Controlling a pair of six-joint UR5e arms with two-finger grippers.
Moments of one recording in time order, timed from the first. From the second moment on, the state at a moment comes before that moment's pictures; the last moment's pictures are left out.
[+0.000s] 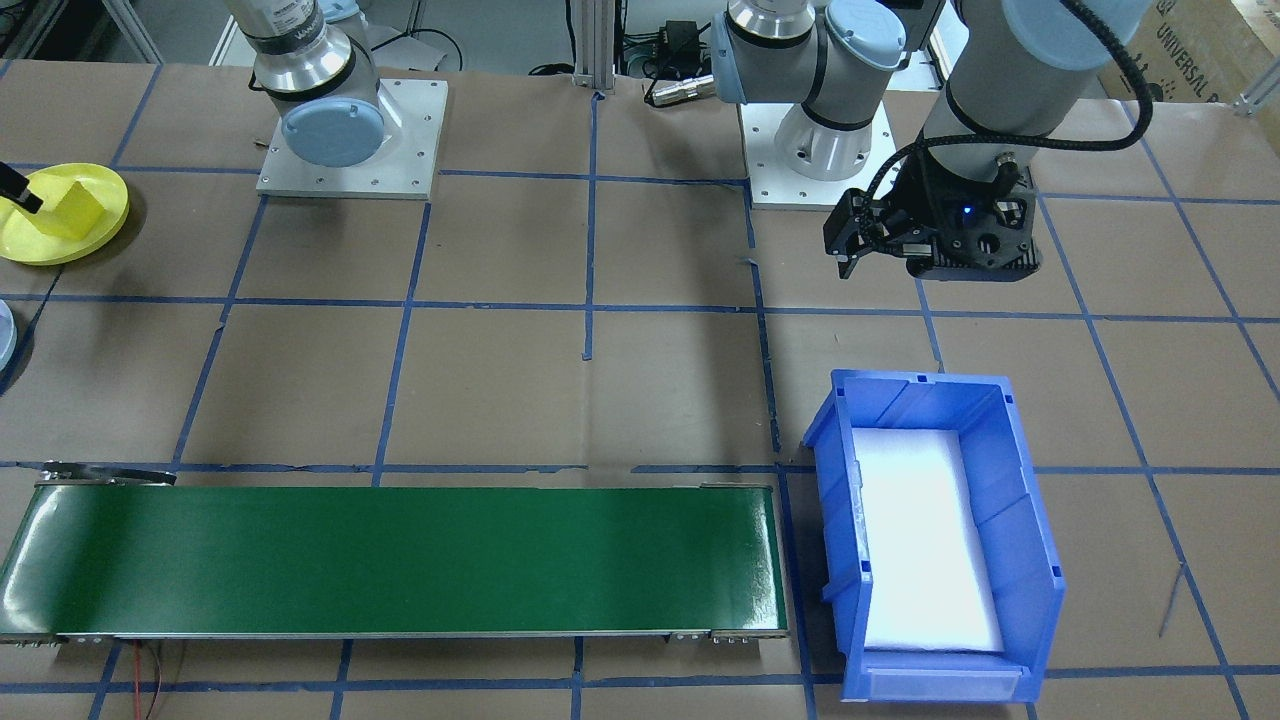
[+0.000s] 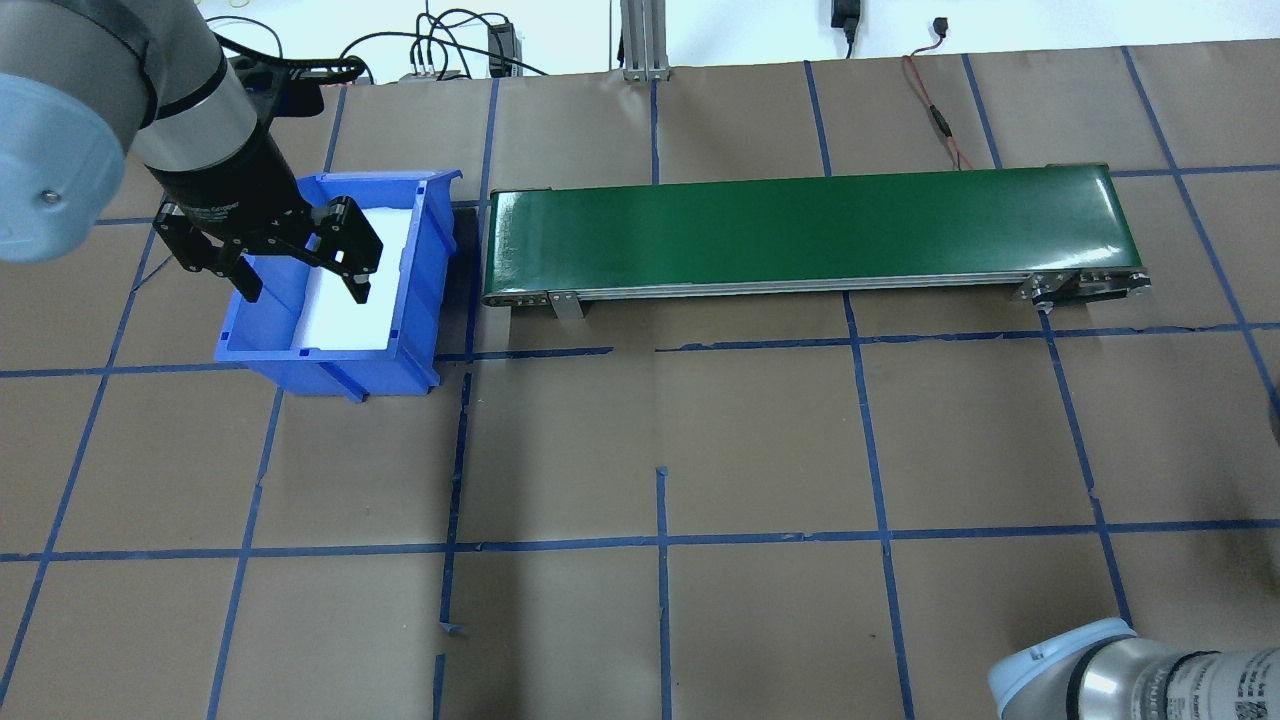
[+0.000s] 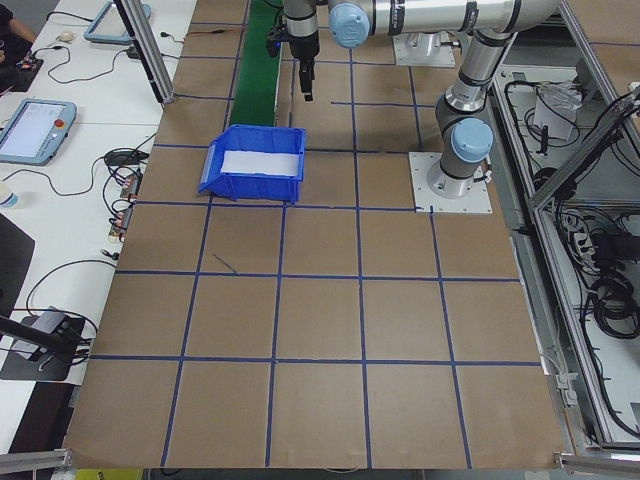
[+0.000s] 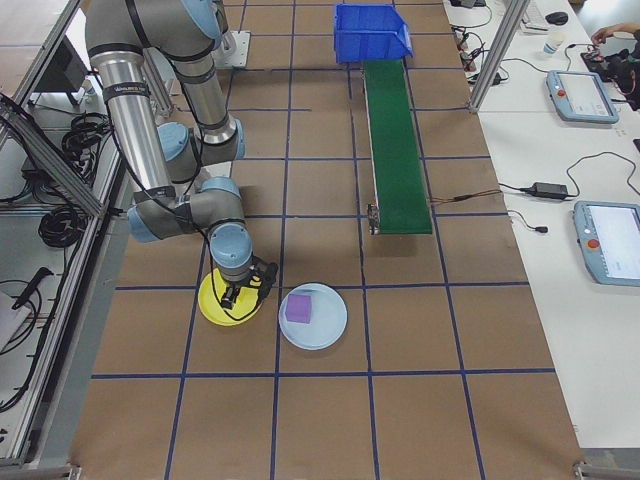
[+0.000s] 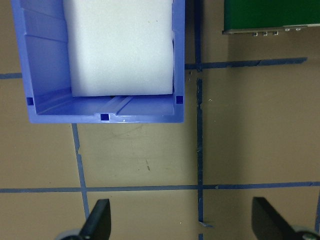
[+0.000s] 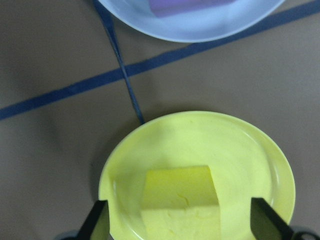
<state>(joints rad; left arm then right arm) -1.52 -1.58 -1.62 -1.61 1.63 0.09 0.34 -1.46 2.05 -2.04 -1.67 -0.92</state>
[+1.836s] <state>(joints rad) -1.52 -1.58 -1.62 -1.61 1.63 0.09 1.57 -1.68 1.65 -1.55 -1.58 0.03</state>
